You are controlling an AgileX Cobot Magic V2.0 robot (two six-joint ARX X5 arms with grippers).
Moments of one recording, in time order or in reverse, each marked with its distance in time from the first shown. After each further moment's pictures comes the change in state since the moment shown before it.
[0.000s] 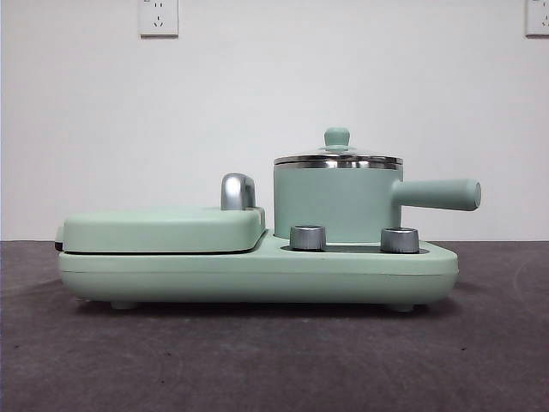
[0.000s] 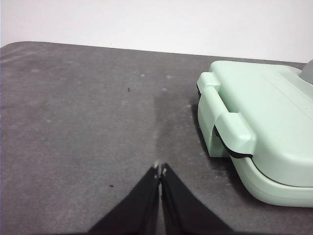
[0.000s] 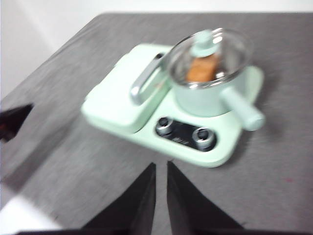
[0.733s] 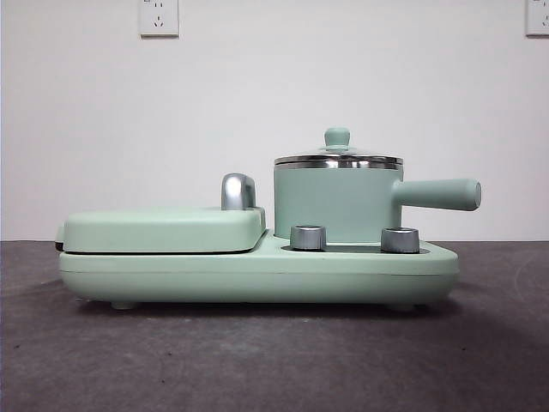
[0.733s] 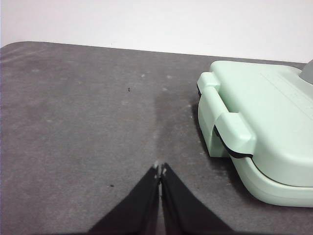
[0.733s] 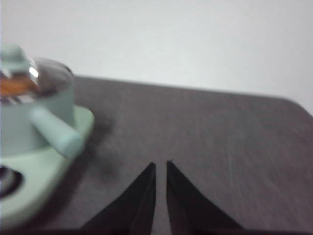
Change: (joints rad) left arm 0.000 0.000 0.000 0.000 0.000 0.000; right arm -0.398 -0.447 -0.846 0.737 0.191 -0.288
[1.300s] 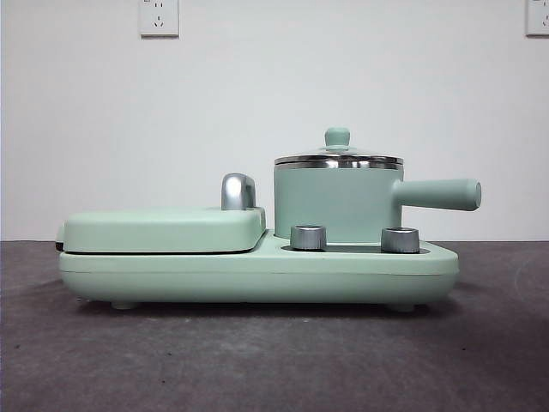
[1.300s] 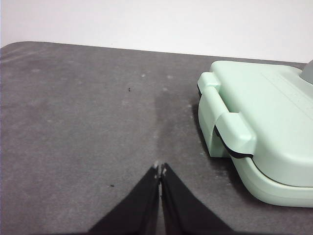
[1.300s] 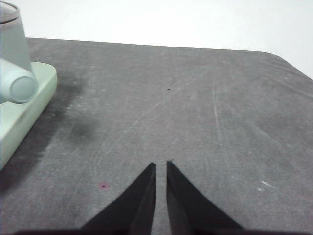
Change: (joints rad) left arm 0.000 0.000 0.000 0.000 0.000 0.000; right arm 0.001 -0.041 -0.185 0.068 0.092 0.041
